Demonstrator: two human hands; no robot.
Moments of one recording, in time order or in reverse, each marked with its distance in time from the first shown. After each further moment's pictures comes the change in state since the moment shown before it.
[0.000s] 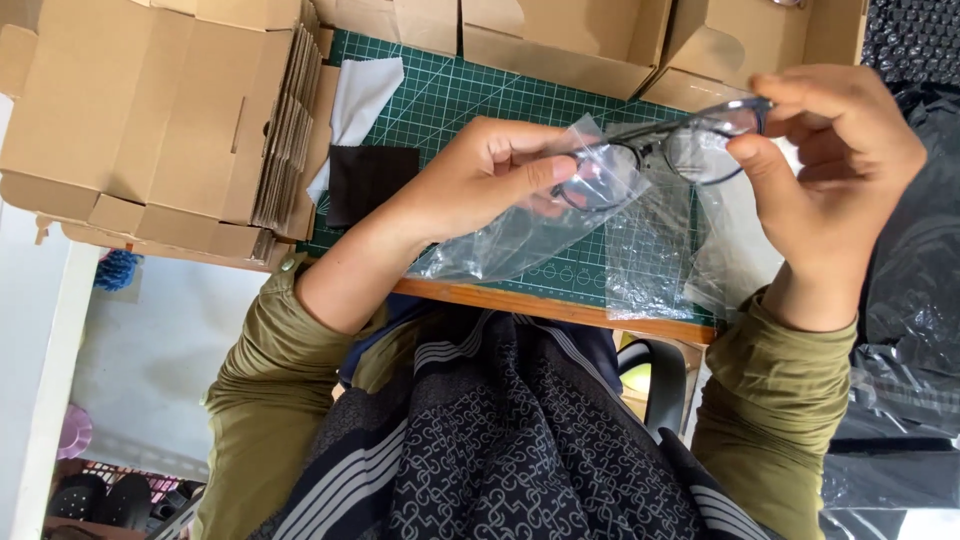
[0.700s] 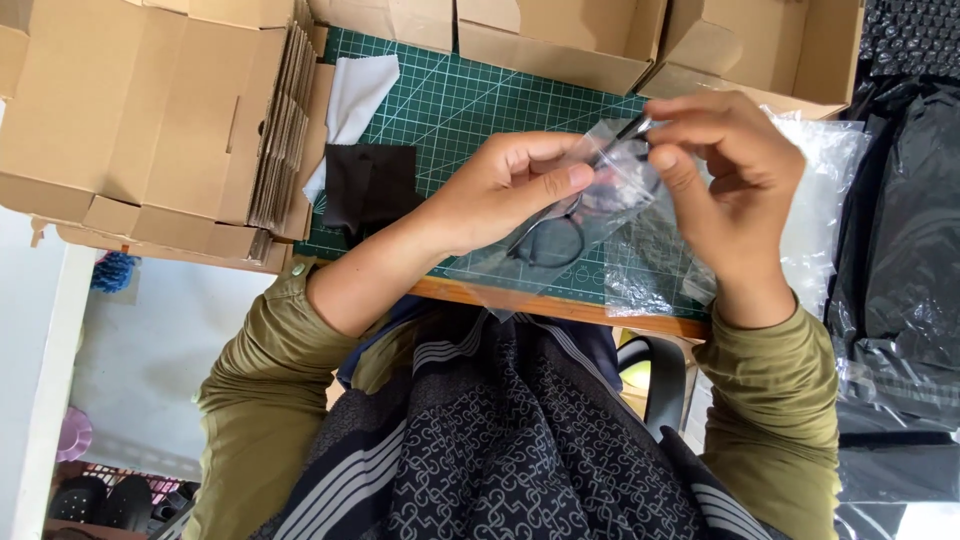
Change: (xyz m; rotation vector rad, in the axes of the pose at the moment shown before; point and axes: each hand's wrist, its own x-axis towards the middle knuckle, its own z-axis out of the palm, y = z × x) left_hand 0.003 -0.014 0.017 -0.069 -0.009 0.031; right_hand 0.004 -0.019 0.050 0.103 -0.007 0.050
